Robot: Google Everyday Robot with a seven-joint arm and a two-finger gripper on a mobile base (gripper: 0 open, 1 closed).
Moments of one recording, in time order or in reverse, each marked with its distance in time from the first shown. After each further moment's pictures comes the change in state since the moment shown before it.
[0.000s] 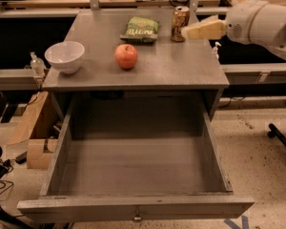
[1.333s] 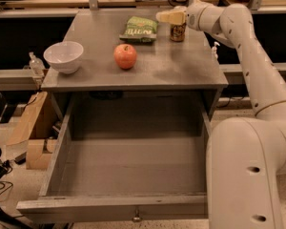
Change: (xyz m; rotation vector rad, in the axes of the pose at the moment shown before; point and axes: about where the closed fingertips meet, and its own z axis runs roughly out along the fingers) arm 0.062 -0.075 0.230 -0.019 -0.089 0.202
